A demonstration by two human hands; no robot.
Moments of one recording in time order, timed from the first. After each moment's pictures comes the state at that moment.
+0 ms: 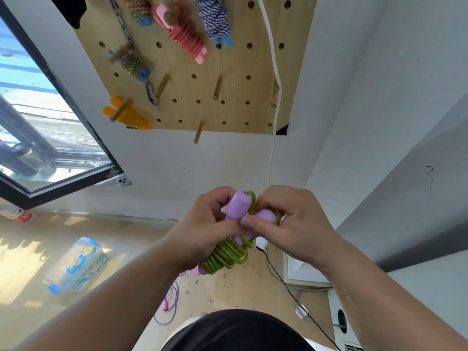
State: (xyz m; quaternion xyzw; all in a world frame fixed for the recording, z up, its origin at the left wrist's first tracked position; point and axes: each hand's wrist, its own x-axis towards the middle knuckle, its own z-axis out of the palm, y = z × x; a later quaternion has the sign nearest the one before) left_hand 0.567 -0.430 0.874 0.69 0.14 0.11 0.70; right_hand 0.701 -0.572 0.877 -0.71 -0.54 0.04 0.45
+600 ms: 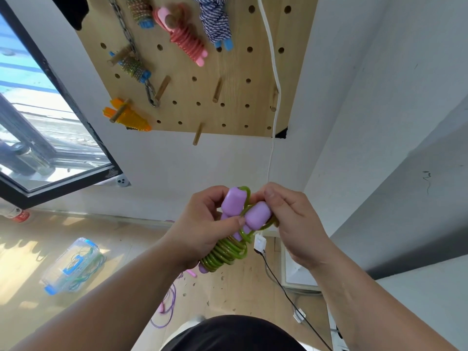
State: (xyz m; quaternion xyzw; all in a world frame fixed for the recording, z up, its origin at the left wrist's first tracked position) left_hand 0.572 -0.434 0.877 0.67 0.18 0.16 0.71; right_hand 0.697 -0.566 0.872 -0.64 -0.35 0.26 0.63
